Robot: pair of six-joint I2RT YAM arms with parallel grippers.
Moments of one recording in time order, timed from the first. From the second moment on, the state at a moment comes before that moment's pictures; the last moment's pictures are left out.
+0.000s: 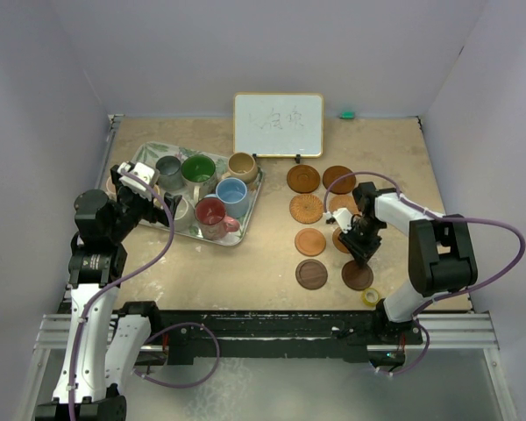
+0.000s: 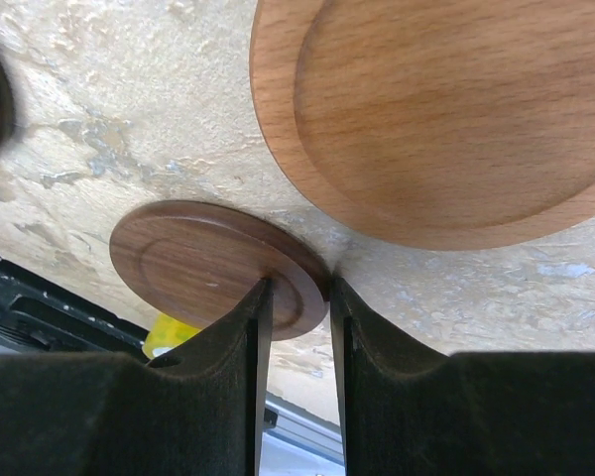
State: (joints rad) left arm 0.04 0.66 0.80 -0.32 0.44 0.24; right arm 0.15 1.61 0.88 -0.95 -0.12 -0.66
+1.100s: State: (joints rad) left arm 0.04 0.65 0.80 -0.33 0.44 0.24; right arm 0.15 1.61 0.90 -0.88 -0.18 -0.55
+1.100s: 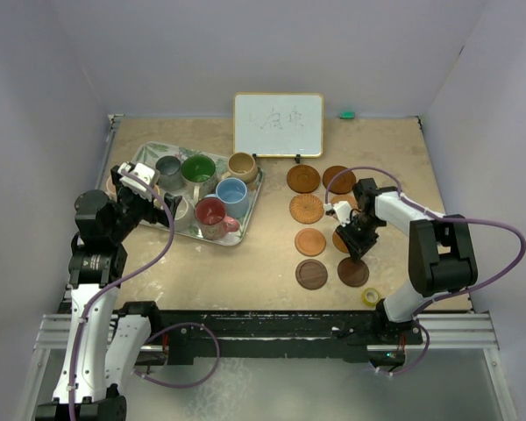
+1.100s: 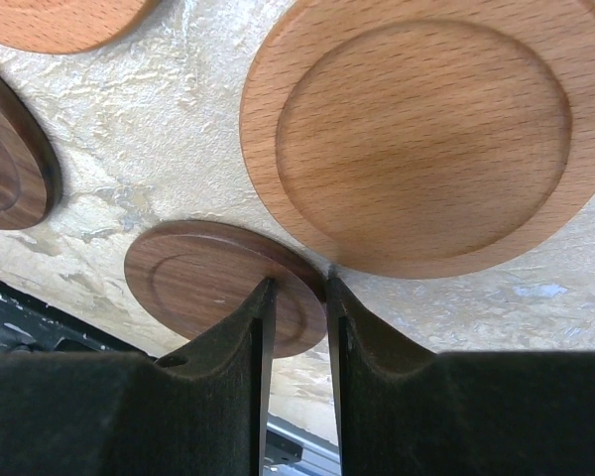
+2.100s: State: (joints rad) left arm 0.04 0.65 0.80 -0.33 0.45 0.24; right arm 0.15 1.61 0.90 -0.92 -0.09 -0.71
